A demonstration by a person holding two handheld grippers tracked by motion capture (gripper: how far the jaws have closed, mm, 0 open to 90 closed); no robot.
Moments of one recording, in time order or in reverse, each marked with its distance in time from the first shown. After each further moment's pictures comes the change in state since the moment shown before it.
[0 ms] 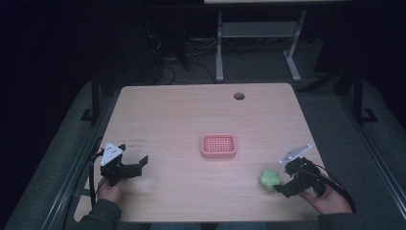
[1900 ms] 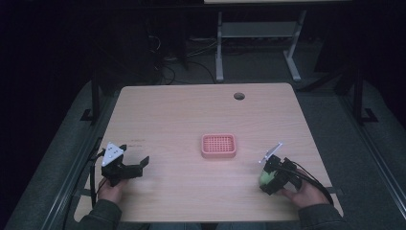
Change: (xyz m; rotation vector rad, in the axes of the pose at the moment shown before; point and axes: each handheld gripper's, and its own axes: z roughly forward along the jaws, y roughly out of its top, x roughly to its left) left arm -0.003 0.000 0.001 0.003 -0.010 0.007; right arm 0.008 0.030 0.051 0.163 -0.001 -0.003
